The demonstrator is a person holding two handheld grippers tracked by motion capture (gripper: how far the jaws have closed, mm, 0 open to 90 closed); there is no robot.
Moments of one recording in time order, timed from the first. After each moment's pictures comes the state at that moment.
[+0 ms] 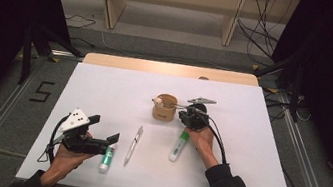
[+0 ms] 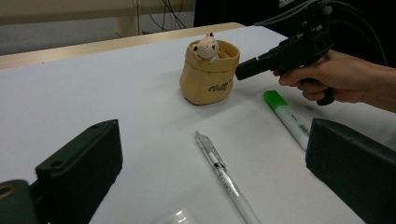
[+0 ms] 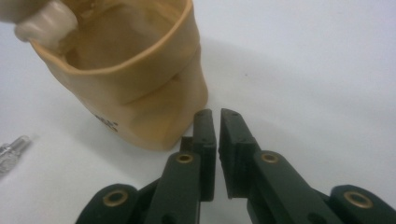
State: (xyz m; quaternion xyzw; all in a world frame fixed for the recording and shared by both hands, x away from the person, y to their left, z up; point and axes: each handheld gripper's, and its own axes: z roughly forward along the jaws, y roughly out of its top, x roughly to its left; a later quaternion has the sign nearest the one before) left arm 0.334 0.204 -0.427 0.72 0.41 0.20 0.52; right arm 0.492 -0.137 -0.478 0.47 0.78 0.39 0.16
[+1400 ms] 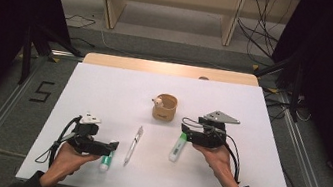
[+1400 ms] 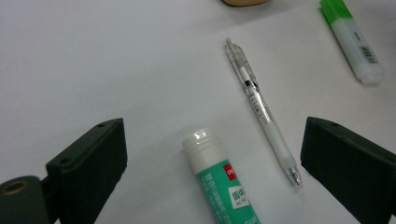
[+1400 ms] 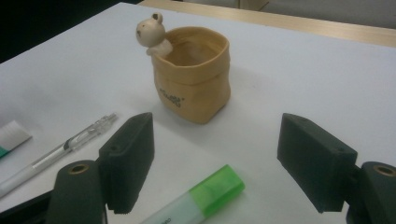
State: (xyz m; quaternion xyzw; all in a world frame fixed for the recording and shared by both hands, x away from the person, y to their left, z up) left arm 0.350 0.195 -0.444 0.78 0.50 0.13 0.35; right arm 0.414 -0.176 -0.439 0.42 0.76 0.46 0.18
